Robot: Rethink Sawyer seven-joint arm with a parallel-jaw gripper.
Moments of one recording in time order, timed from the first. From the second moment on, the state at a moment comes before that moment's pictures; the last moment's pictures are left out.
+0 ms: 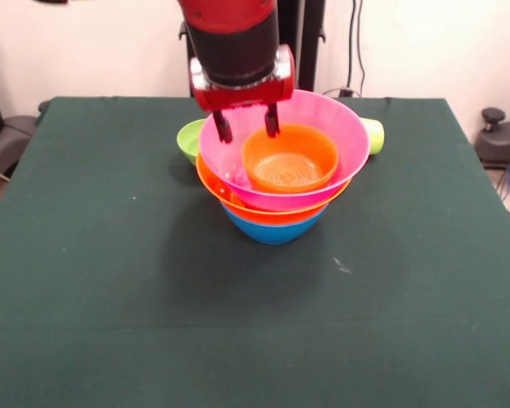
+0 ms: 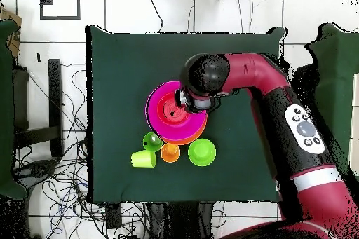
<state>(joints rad) -0.72 -0.58 0.73 1.45 -0.53 1.27 1.82</state>
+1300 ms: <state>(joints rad) -0.83 -0.74 0.76 1.46 -0.49 1.48 1.82</state>
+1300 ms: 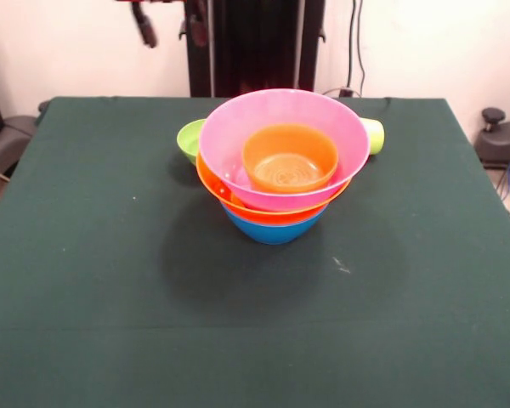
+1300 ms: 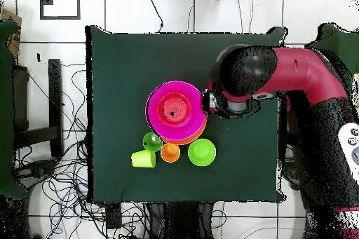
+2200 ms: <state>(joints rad) -0.88 -0.68 0.76 1.48 -0.55 1.42 1.82</state>
